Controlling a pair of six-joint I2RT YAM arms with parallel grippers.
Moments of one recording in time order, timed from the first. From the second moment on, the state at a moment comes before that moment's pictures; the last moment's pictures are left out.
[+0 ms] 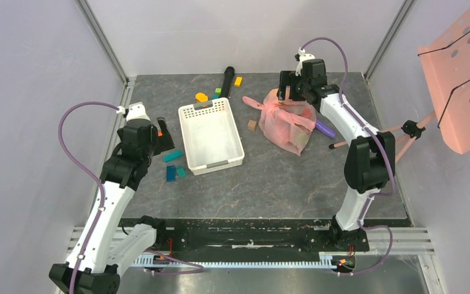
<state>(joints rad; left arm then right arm) -0.23 0.86 0.97 -0.70 -0.38 -0.34 0.22 1.82 1.55 -0.33 -0.06 0.18</state>
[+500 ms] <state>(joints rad) -0.20 0.86 0.97 -0.70 -0.31 -0.34 0.23 2.03 1.70 -0.46 0.06 0.24</state>
